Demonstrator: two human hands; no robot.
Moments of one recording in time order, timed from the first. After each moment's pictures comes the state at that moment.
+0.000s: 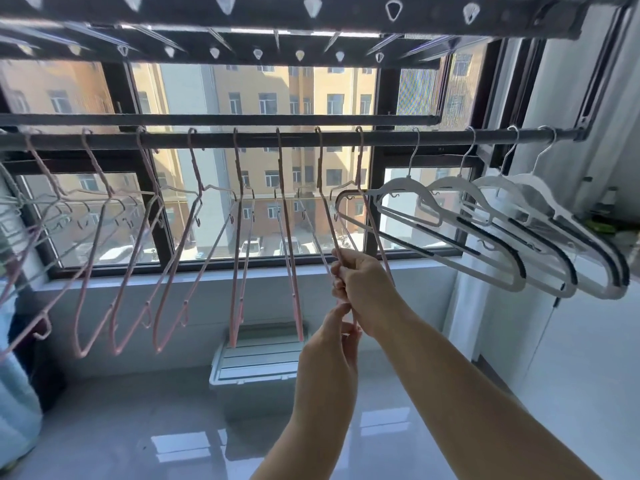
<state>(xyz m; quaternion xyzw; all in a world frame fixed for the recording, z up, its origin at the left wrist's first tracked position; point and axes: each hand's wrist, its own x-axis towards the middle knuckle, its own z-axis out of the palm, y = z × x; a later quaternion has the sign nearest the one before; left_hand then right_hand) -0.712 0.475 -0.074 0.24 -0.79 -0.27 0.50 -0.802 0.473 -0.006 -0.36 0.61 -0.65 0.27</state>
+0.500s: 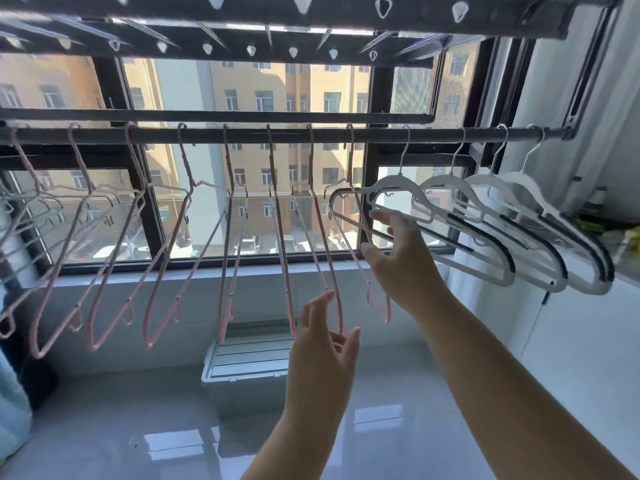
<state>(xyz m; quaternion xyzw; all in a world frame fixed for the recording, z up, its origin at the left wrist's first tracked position) -0.713 0.490 -0.068 0.24 -0.79 -0.30 0.48 -0.819 0.532 0.029 -0.43 0.75 -0.50 -0.05</state>
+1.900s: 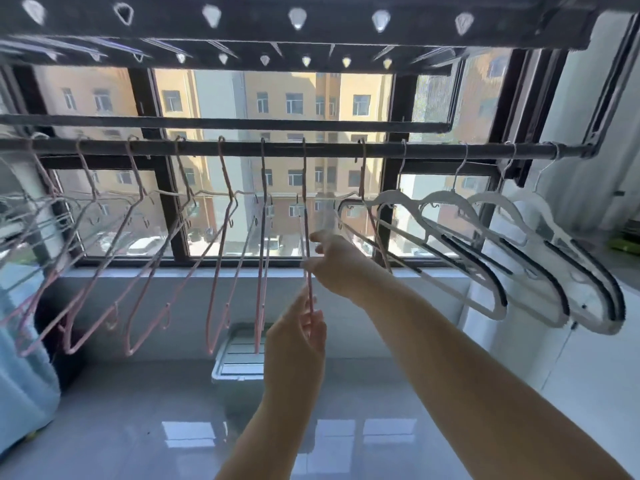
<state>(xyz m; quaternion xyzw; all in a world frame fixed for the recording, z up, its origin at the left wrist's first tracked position) -0.738 0.474 -0.047 0.33 -0.75 -0.26 0.50 -0.823 0.486 0.056 -0.53 0.75 -0.37 0.16</state>
